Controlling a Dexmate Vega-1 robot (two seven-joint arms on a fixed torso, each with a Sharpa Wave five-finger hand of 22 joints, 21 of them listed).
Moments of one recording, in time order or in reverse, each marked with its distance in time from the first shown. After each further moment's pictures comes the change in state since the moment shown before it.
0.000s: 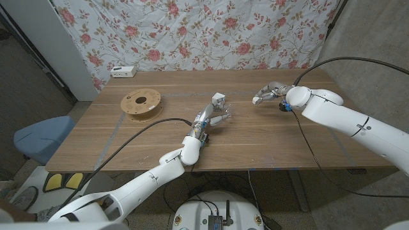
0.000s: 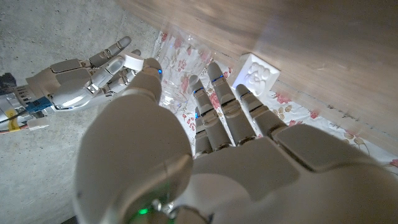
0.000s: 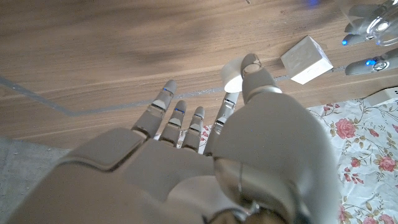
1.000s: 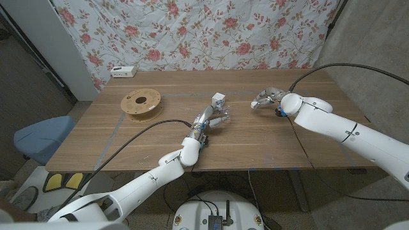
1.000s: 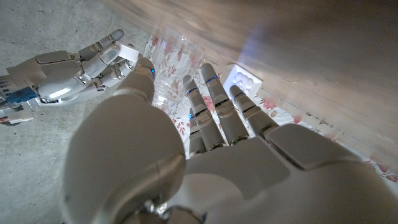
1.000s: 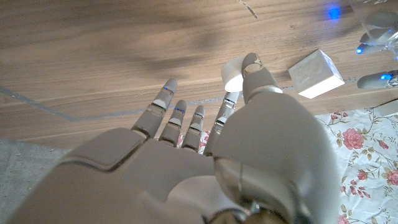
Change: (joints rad) left arm 0.007 0.005 0.002 0.001 -0.016 0.016 -0.011; left_hand -0.004 -0.004 -0.003 0.003 0.000 -0.007 -0.007 0.000 0.000 -0.004 -0.004 -0.004 0.000 -0.009 0.001 0.000 0.000 -0.013 0.002 -0.001 0.000; right arm -0.013 0.051 -0.051 0.054 -0.069 0.008 -0.045; right_hand -0.001 -0.001 -0.004 -0.004 -0.003 0.009 -0.002 0.003 0.001 0.016 -0.005 0.000 0.000 0.017 -0.009 0.000 0.000 0.007 -0.004 0.000 0.000
